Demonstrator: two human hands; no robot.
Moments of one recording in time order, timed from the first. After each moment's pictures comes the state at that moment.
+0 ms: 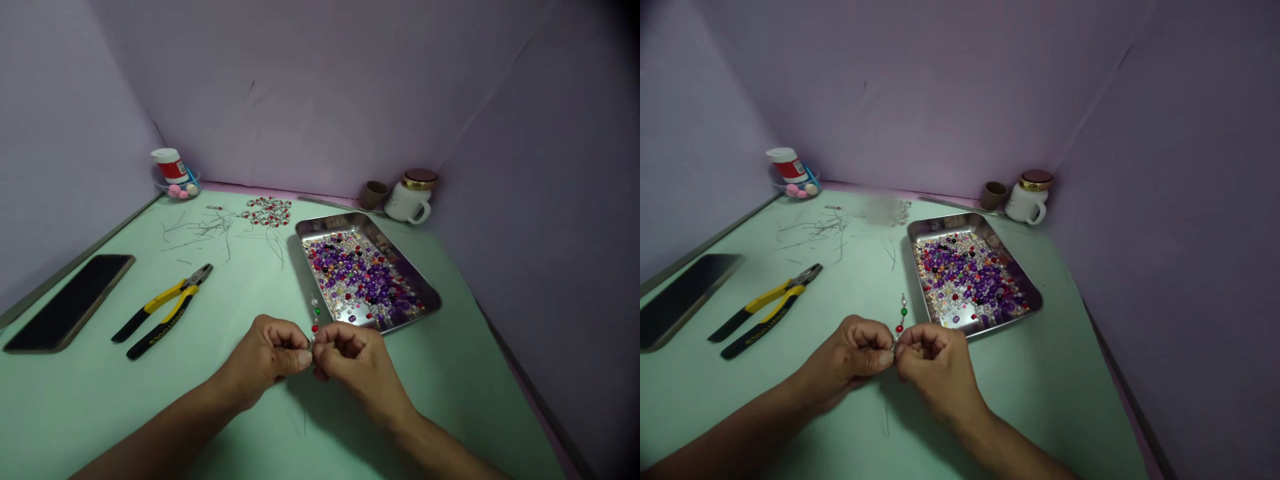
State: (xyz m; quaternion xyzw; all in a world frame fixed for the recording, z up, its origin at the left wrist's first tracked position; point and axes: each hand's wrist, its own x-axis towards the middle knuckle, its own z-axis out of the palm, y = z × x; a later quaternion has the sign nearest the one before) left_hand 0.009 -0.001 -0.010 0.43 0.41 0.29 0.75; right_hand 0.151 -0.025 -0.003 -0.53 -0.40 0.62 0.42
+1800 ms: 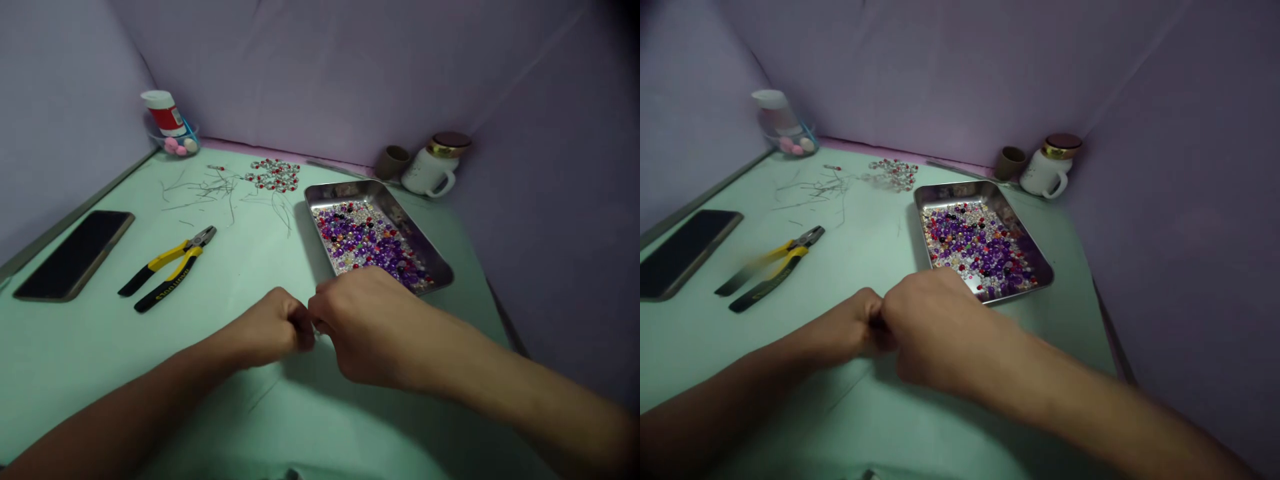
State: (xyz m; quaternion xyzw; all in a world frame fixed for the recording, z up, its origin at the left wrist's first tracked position) left_hand 0.008 -0.004 -0.002 0.57 0.47 0.12 0.66; right_hand 0.149 0.000 0.054 -0.39 -0.91 0.14 -0.05
